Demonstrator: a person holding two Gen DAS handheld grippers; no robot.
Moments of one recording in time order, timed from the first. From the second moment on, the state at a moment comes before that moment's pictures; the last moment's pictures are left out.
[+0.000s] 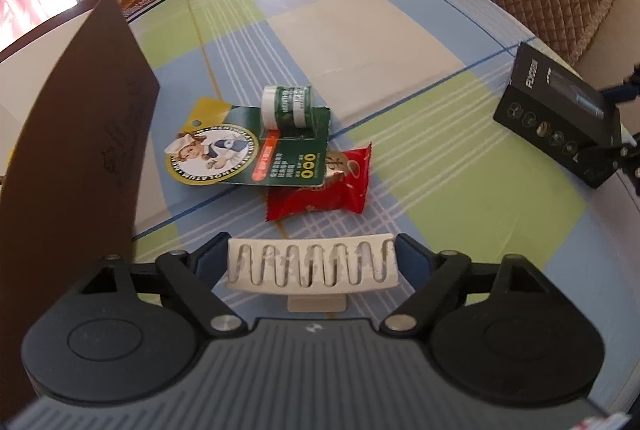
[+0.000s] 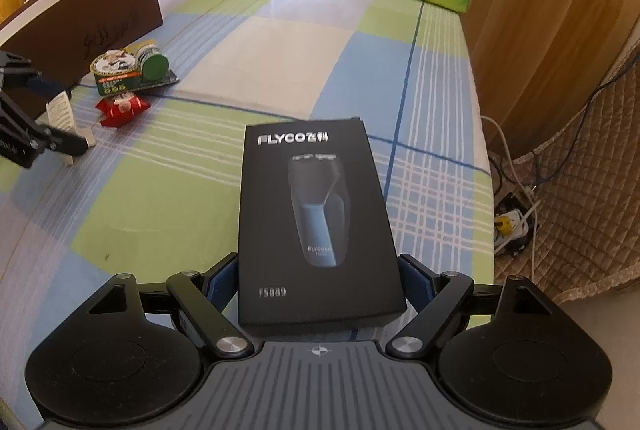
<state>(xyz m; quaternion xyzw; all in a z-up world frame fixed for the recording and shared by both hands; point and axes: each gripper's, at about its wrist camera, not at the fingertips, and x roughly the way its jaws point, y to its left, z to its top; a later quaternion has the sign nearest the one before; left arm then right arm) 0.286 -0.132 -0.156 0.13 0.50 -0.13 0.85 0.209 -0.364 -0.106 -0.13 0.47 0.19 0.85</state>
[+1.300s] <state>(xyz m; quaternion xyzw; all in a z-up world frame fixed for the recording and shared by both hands) 0.185 -0.084 -0.062 0.02 0.43 -0.06 0.90 0.161 -0.262 -0.057 -0.11 0.46 0.30 0.83</state>
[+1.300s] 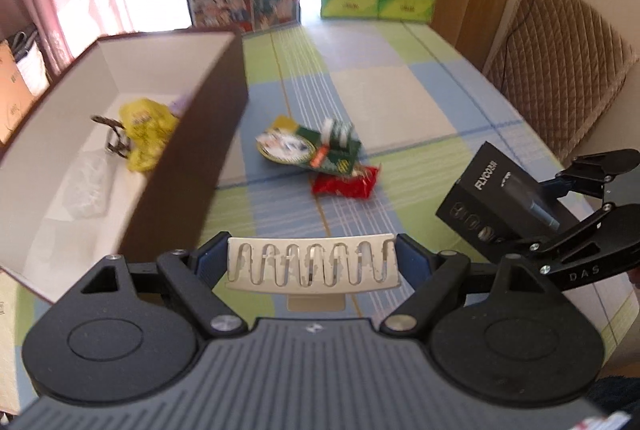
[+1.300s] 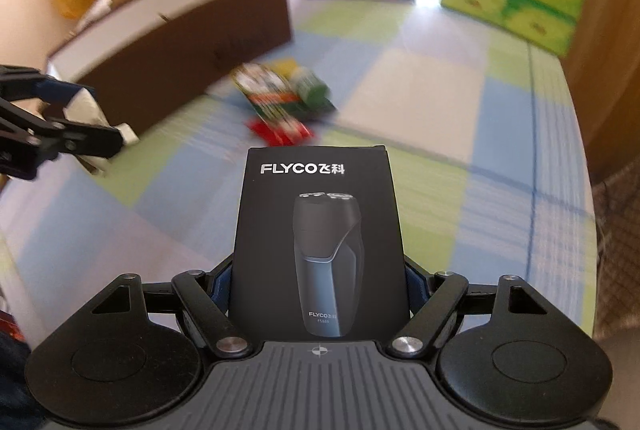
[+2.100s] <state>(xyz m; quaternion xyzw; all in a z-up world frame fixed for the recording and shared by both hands) 0.186 0.079 0.007 0.01 0.37 0.09 0.93 0.186 -0.040 0.017 -0.16 0.34 0.45 0.81</state>
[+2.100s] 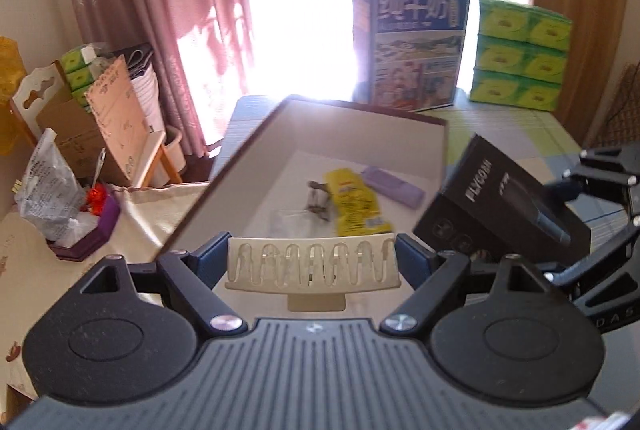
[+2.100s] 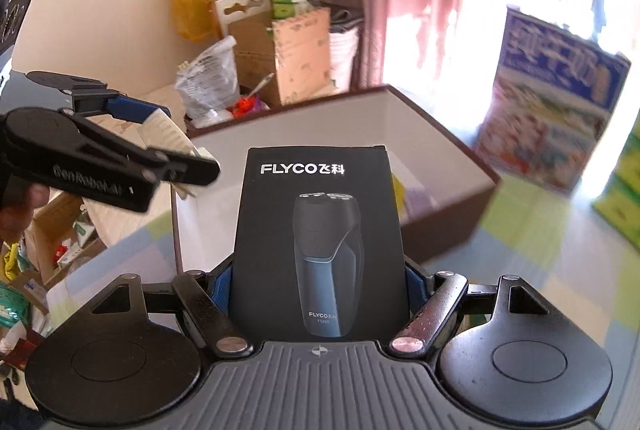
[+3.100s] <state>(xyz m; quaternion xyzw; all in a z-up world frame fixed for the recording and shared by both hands) 0.249 0.150 -0.054 0.00 0.44 0.09 0.89 0.272 0.061 -0.039 -0.26 0.33 0.45 0.79</state>
